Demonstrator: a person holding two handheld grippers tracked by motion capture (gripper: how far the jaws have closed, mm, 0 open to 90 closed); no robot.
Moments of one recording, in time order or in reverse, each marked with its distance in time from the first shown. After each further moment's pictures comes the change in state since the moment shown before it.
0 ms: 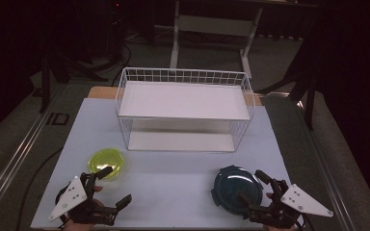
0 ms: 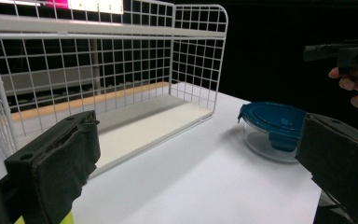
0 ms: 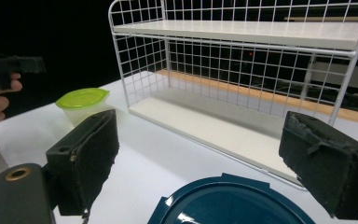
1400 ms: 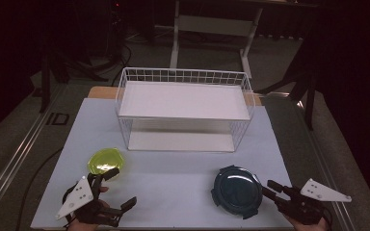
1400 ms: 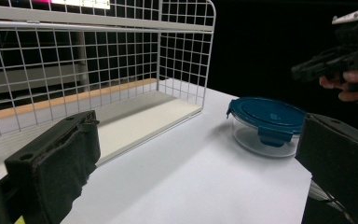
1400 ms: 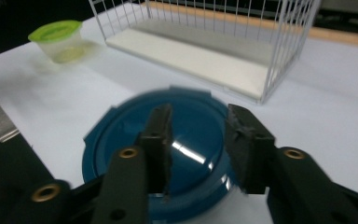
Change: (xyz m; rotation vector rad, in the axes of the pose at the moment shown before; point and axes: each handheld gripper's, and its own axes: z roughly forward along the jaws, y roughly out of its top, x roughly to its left) left arm -0.003 -0.005 0.010 0.021 -0.048 0.000; right arm -0.069 -0.021 -0.035 0.278 0.014 0.060
